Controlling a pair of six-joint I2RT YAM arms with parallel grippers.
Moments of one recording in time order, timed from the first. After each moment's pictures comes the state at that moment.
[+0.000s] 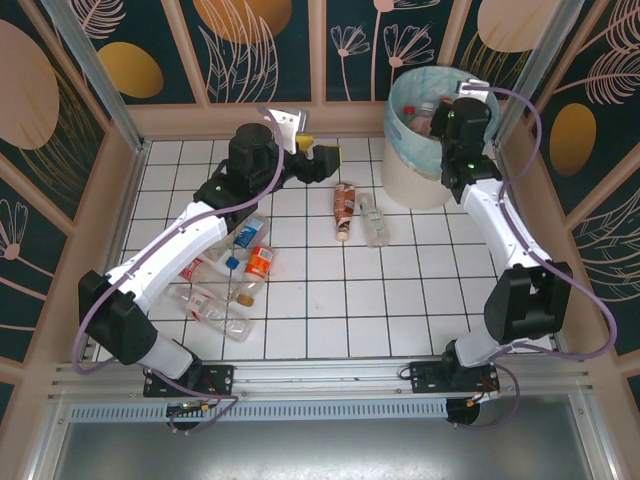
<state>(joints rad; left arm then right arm) -0.61 1.52 1.42 -0.08 0.22 -0.36 0.15 1.56 1.42 -0.05 0.31 0.18</state>
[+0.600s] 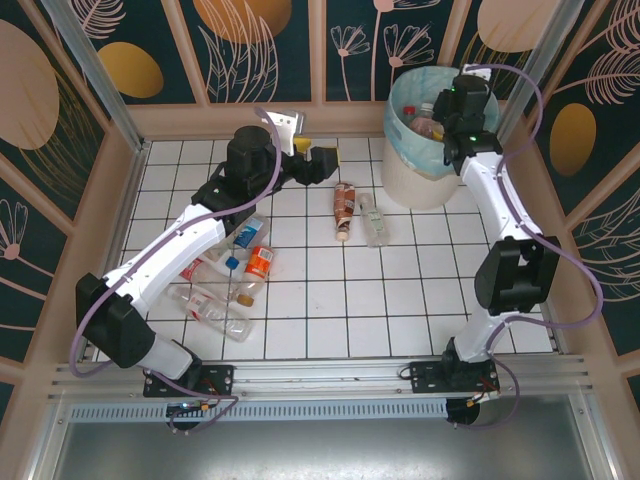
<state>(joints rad) -0.61 1.51 1.40 -0.08 0.21 -0.37 0.13 1.74 1.69 -0.25 0.33 0.21</state>
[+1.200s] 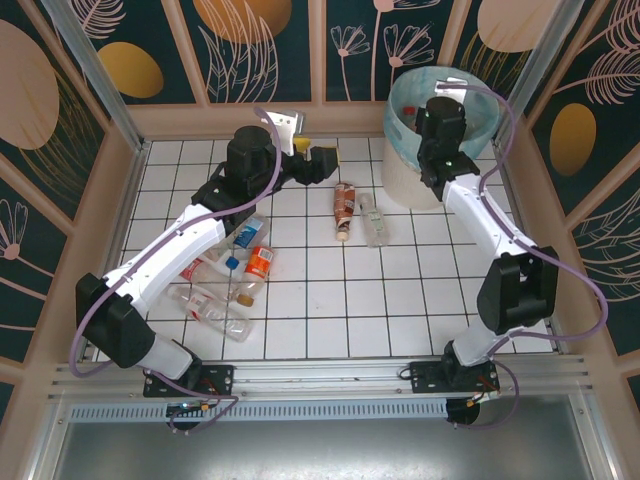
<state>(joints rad) -0.61 1.51 1.40 -0.08 0.20 -0.37 0.26 1.61 1.43 0.05 0.58 0.04</state>
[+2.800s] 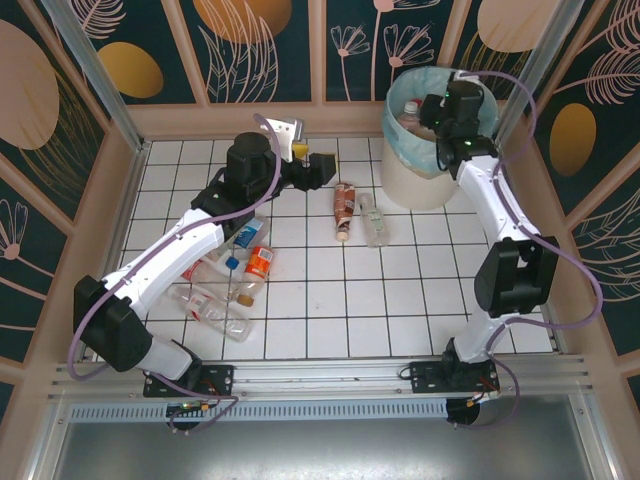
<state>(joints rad) -0.61 1.48 1.35 -0.07 0.20 -0.37 0.16 1.73 1.64 -0.26 0.12 0.36</state>
